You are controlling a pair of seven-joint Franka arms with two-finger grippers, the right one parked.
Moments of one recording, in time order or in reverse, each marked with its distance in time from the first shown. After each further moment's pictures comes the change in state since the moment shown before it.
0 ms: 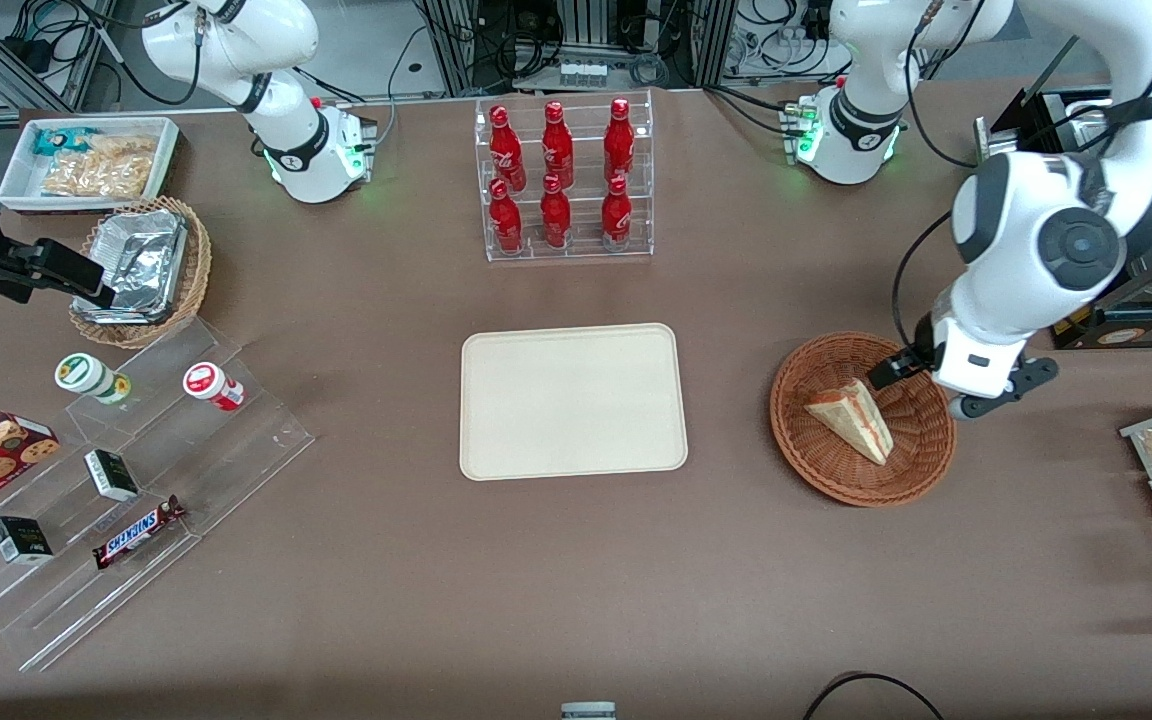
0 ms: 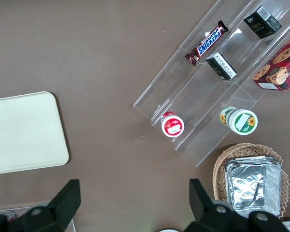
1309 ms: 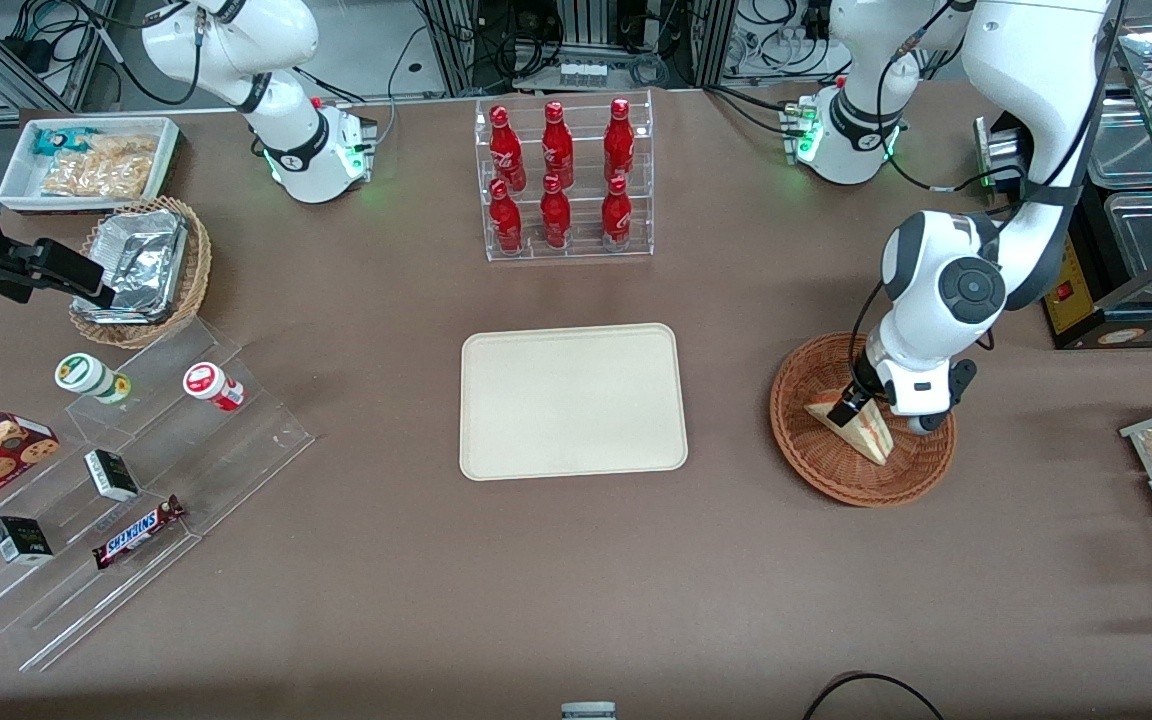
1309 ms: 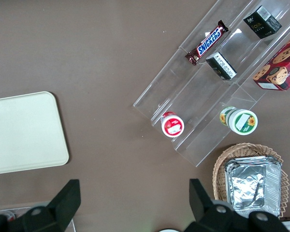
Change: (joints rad) arm -0.038 0.166 0.013 -0.123 -0.006 0.352 -0.319
